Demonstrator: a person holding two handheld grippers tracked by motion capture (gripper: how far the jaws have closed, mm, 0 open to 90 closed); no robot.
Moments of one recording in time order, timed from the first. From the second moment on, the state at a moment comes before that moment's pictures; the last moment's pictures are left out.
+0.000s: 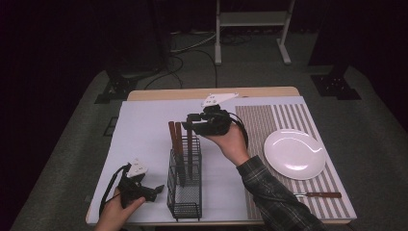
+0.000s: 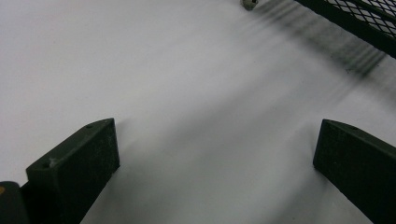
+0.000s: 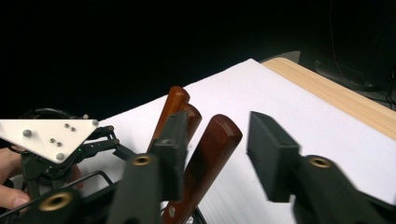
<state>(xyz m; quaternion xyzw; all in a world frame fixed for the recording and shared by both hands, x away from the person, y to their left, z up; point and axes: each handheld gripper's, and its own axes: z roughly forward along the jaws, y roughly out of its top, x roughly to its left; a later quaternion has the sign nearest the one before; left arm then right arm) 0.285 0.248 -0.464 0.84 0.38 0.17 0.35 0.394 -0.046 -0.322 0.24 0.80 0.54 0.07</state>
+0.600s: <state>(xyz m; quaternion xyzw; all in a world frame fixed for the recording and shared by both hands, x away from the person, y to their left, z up) 0.284 0.248 -0.464 0.84 0.38 0.17 0.35 0.366 -0.055 -0.309 0.21 0.80 0.56 0.04</state>
